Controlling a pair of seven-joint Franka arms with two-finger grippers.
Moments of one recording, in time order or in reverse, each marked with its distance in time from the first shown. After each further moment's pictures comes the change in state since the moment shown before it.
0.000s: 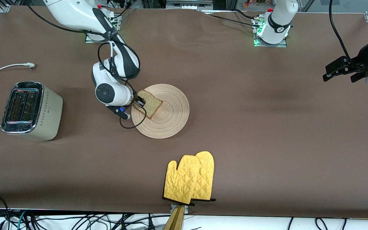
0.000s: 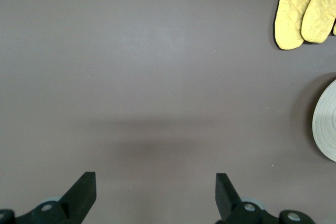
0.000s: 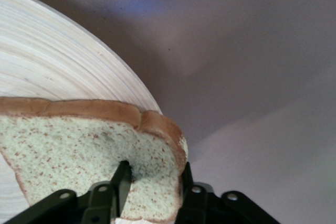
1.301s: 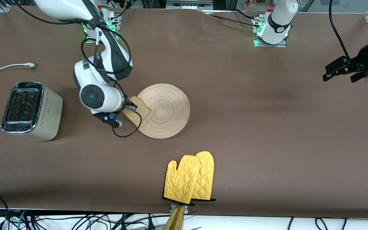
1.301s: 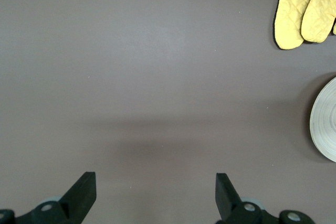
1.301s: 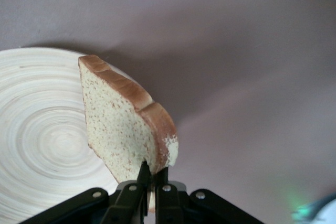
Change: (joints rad) left arm -0.001 0.000 -0.001 0.000 0.001 0.000 0.002; right arm -0.020 -0.008 -0.043 0.391 -0.157 -0.435 -0.072
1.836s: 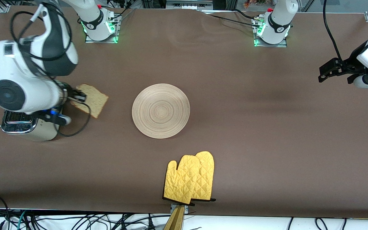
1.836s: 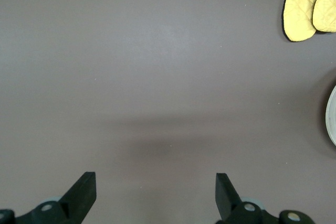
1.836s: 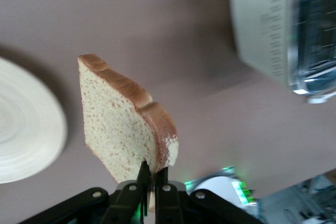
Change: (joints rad) left arm -0.026 0.011 -0.018 0.000 0.060 0.001 0.001; right arm -0.018 -0.071 -0.254 0.206 -0.073 -0.422 -0.420
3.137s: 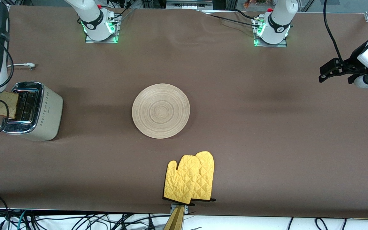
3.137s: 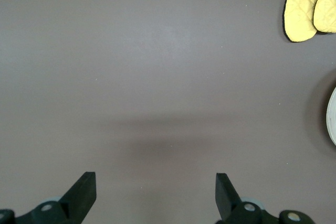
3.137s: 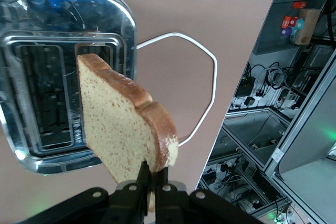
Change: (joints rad) left arm 0.001 0.000 0.000 0.001 0.001 0.000 0.000; right arm -0.236 0.064 -0.151 -0.001 -0.418 0.225 -0.709
